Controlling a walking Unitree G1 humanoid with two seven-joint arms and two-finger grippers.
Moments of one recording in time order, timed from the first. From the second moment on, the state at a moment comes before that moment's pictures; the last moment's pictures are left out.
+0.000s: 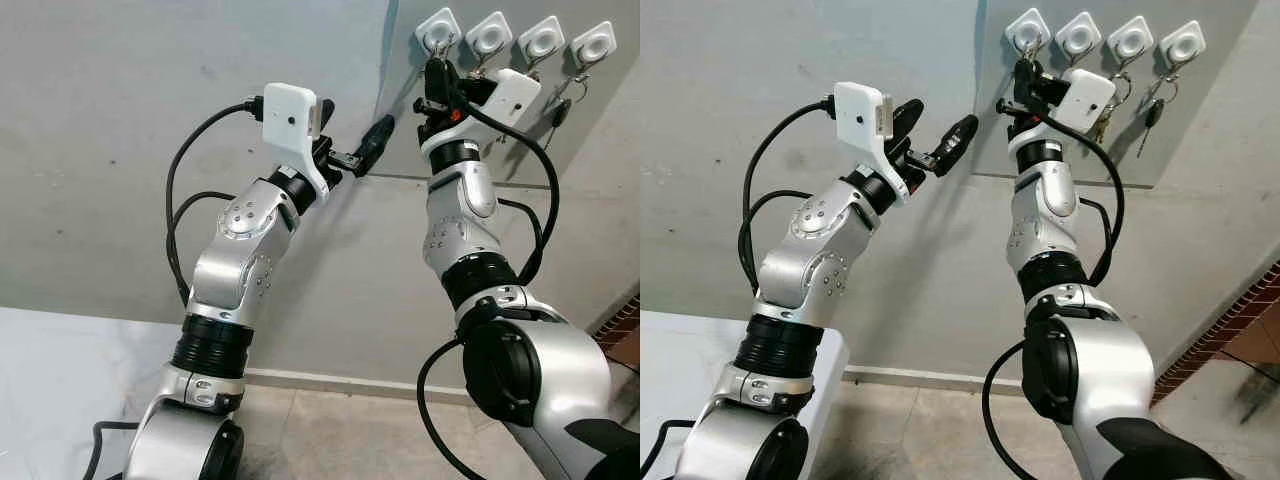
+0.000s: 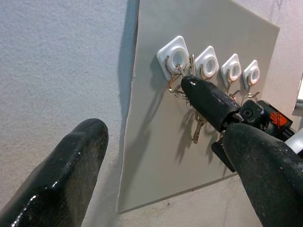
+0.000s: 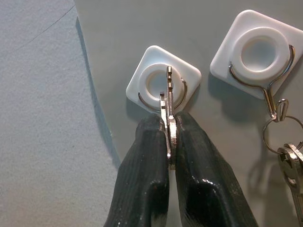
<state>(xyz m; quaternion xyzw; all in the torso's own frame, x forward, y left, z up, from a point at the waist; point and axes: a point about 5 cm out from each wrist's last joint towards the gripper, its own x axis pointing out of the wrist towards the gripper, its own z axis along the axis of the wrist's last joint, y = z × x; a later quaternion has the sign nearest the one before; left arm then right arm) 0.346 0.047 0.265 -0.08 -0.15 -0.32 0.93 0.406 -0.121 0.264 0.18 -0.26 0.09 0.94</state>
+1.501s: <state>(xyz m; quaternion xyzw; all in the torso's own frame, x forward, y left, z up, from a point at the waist) 0.346 0.051 0.267 -0.08 -0.15 -0.32 0.93 0.402 -0.115 0.236 0.20 -0.23 0.13 0.94</state>
